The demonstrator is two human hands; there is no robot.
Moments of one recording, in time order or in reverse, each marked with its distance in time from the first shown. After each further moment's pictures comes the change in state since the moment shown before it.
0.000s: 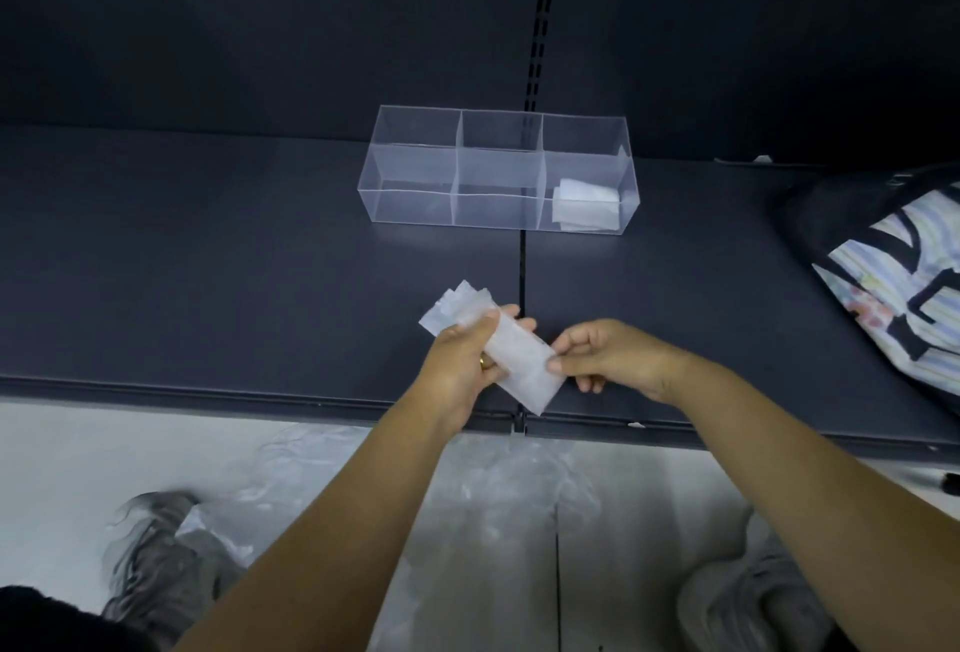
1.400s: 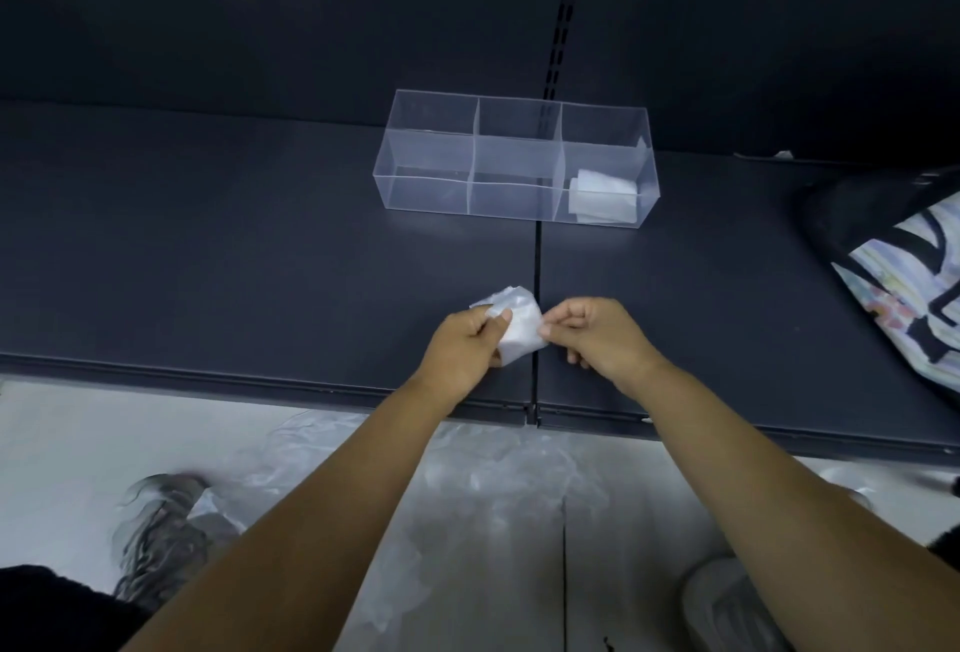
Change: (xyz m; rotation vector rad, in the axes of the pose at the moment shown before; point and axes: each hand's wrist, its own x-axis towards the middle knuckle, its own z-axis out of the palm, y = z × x) left_hand 0.021 -0.008 -0.026 0.544 0.051 0.202; right_hand 0.023 -0.008 0.031 0.064 0.384 -0.084
